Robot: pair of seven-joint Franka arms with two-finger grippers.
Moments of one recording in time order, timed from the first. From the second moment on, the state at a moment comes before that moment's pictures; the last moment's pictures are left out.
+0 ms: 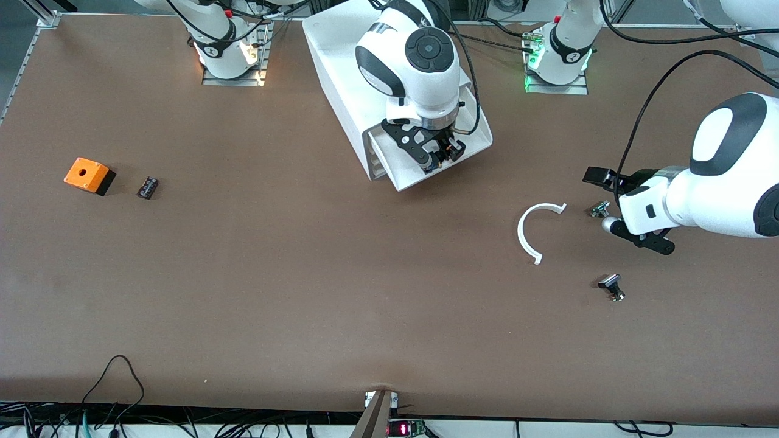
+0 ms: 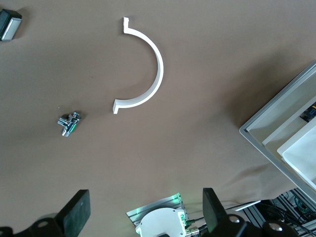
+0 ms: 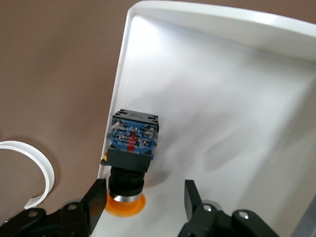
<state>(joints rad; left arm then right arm) 0.30 0.47 -0.50 -1.34 0.04 1.31 0.12 0.85 0.76 0.12 -1.02 0.08 1.83 1.75</state>
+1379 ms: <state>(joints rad) 0.30 0.47 -0.51 -1.34 0.04 1.31 0.08 0.76 0.62 0.10 -0.99 0.06 1.75 1.53</state>
